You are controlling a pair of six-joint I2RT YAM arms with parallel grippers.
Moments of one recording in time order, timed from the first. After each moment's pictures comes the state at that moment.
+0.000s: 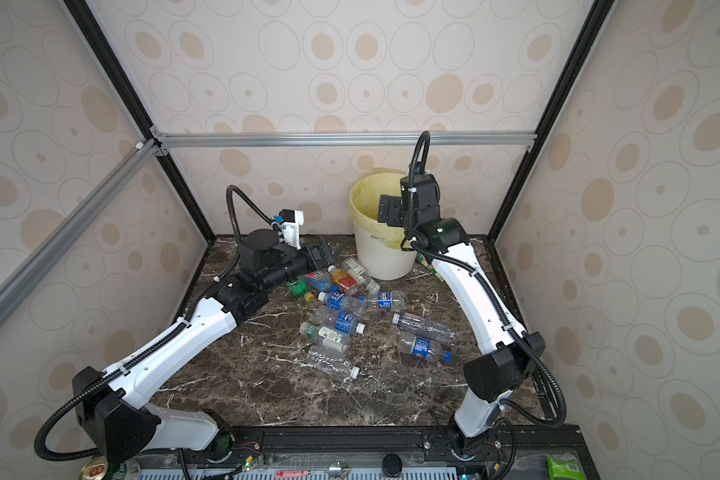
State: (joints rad) left arm -0.60 1.38 1.31 -0.12 0.17 -0.78; right arm 0.41 1.68 1.94 -0.65 0.29 0.27
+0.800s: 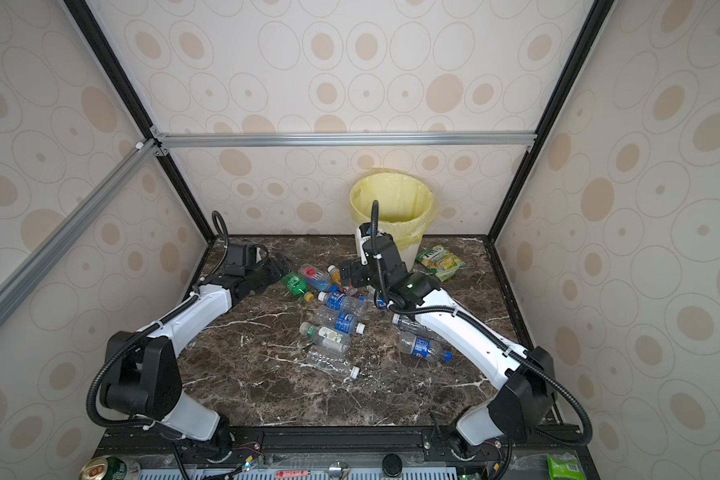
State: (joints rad) left arm -0.17 1.59 1.13 -0.23 0.15 -0.77; right arm 0.71 1.48 1.36 -0.37 0.18 0.28
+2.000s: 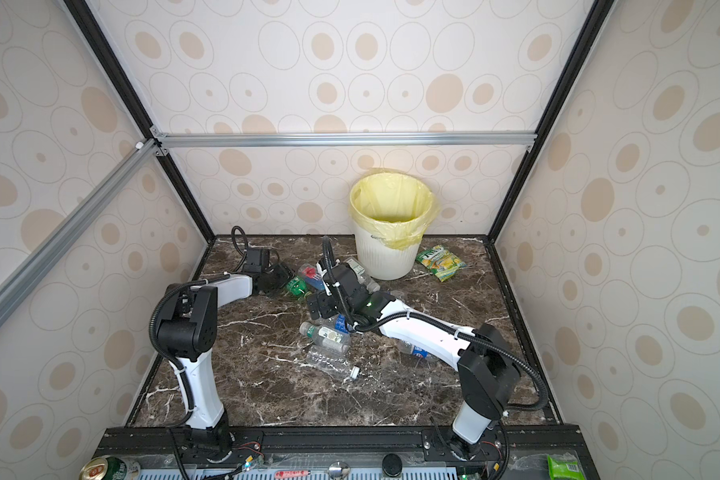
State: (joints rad) left arm -0.11 2.02 1.27 -0.09 0.19 -0.86; right arm 0.87 1.66 1.29 -0.24 0.12 0.31
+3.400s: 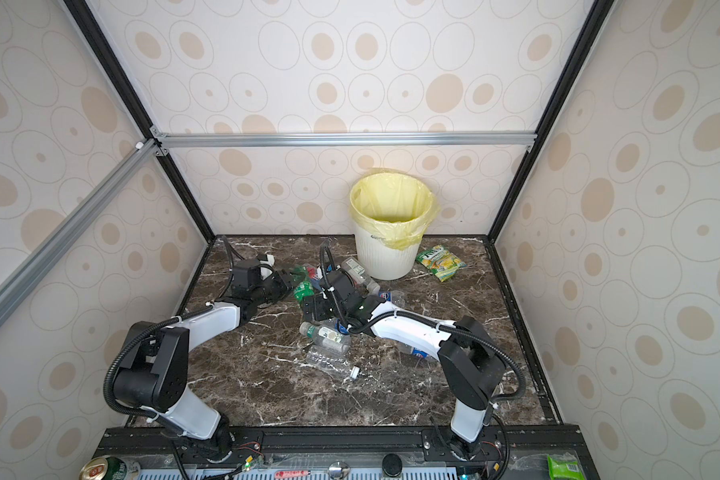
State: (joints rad) left arm -0.19 1.61 0.87 0.25 0.46 -0.90; right arm 0.87 1.75 1.27 -0.14 0.03 0.53
